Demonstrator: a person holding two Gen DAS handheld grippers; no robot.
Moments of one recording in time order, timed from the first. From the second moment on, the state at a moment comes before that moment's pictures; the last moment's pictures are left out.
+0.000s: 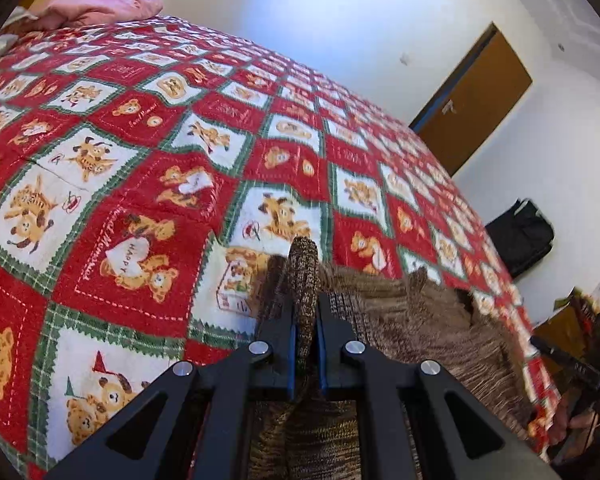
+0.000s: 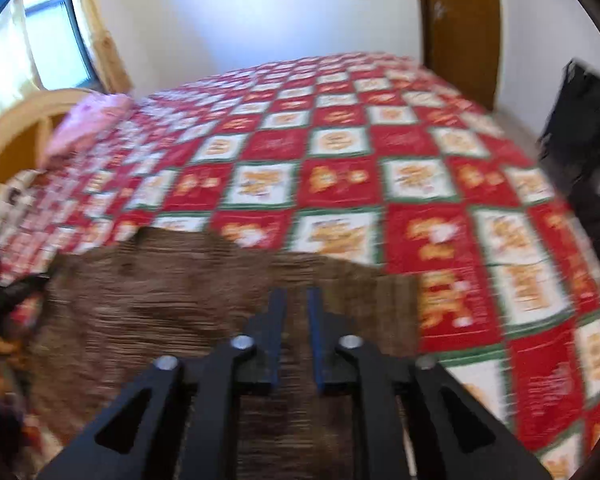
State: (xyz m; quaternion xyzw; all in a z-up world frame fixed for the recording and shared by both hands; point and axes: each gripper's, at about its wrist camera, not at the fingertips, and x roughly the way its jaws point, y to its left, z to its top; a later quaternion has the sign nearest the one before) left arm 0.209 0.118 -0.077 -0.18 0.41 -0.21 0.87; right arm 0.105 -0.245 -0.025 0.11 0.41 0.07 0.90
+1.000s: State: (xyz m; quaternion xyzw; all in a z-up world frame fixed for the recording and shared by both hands) left arm 0.229 0.069 -0.062 -0.13 0.36 -0.19 0.90; right arm 0.106 -0.250 -0.002 -0.01 0.33 -0.11 0.94
